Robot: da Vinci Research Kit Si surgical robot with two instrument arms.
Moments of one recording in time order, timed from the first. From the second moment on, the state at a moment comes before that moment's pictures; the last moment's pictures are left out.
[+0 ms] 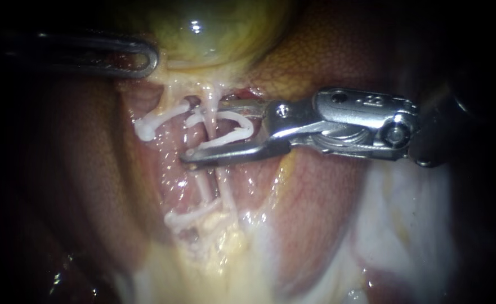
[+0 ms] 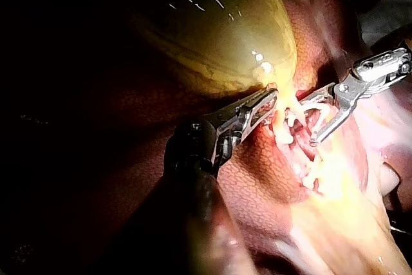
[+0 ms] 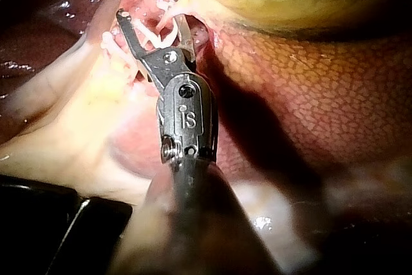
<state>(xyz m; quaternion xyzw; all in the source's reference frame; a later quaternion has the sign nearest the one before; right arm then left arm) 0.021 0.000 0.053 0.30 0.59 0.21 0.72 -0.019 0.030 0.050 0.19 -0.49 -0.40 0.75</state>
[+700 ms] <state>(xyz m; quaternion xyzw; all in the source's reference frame) 0.021 -0.004 0.056 0.37 0.58 0.20 0.70 -0.019 0.030 0.049 0.19 -0.49 -0.40 0.75</state>
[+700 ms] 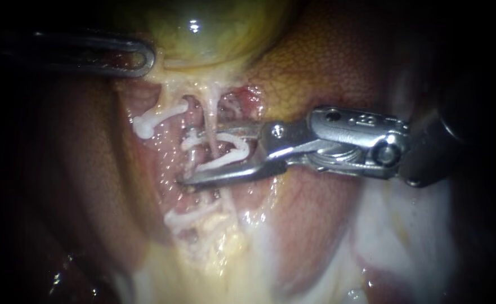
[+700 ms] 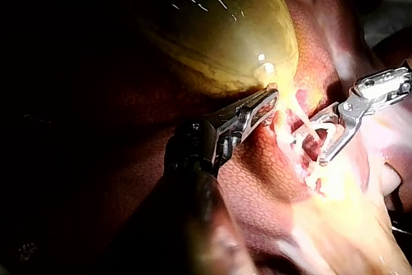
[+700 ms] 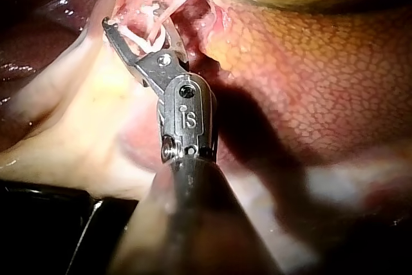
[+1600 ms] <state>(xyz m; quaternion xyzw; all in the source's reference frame) 0.021 -0.008 0.056 0.48 0.61 0.19 0.60 -0.018 0.030 0.049 0.18 -0.49 -0.41 0.75</state>
